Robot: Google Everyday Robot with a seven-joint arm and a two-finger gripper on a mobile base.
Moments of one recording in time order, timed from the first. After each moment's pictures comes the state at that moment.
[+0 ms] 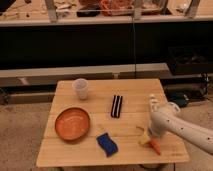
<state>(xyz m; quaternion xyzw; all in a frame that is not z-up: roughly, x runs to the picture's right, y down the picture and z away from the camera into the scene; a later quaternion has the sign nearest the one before) 0.261 0.293 0.809 -0.19 -0.29 -0.77 0.53</state>
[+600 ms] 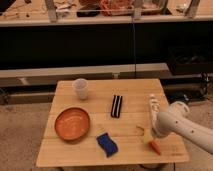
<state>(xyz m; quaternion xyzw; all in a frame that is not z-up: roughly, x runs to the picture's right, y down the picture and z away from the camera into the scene) 0.260 0.253 0.749 -0.15 -0.27 -0.79 0.53</state>
